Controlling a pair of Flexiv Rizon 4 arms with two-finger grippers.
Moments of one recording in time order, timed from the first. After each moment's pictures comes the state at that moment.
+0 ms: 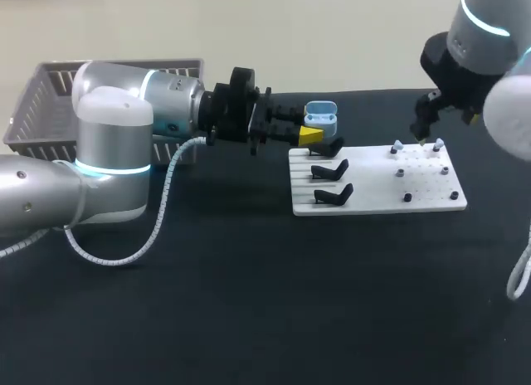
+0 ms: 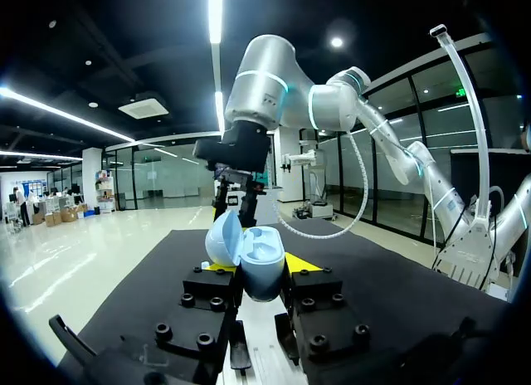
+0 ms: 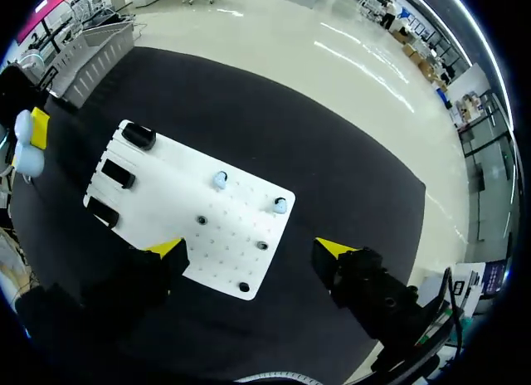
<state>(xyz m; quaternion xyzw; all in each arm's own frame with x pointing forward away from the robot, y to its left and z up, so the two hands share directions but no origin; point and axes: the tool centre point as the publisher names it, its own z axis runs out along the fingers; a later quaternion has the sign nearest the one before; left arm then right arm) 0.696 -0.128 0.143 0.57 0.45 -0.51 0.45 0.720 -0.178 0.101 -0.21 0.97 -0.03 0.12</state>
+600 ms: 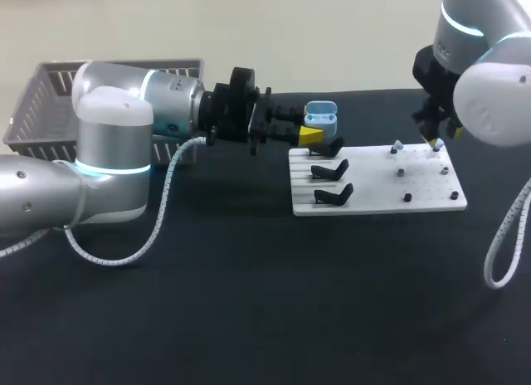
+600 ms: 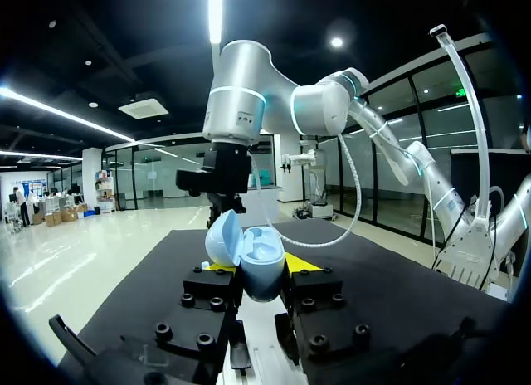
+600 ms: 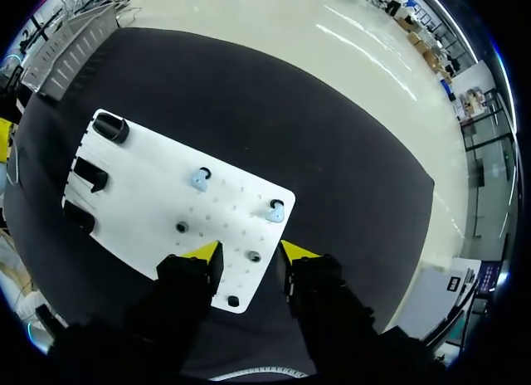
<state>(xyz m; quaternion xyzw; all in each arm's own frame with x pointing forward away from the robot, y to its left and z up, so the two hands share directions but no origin) 0.696 -0.128 0.143 0.57 0.45 -0.51 0.45 0.738 -0.187 0.068 -0.20 0.97 -0.05 0.07</state>
